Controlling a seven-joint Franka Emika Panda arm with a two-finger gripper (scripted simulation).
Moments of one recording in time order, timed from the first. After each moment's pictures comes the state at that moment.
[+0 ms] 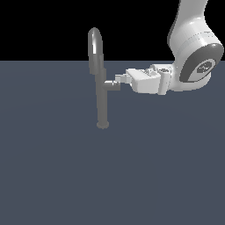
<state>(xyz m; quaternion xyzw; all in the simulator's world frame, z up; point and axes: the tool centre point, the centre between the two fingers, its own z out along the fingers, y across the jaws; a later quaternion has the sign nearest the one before) -0.008 -0.017 0.233 -0.51 0.49 0.50 0.50</state>
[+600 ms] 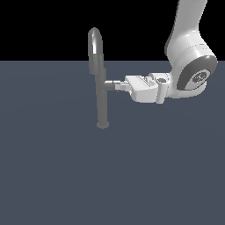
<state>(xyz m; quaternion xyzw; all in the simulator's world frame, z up) -0.005 -0.017 0.206 -0.52 0.48 0.50 0.50</state>
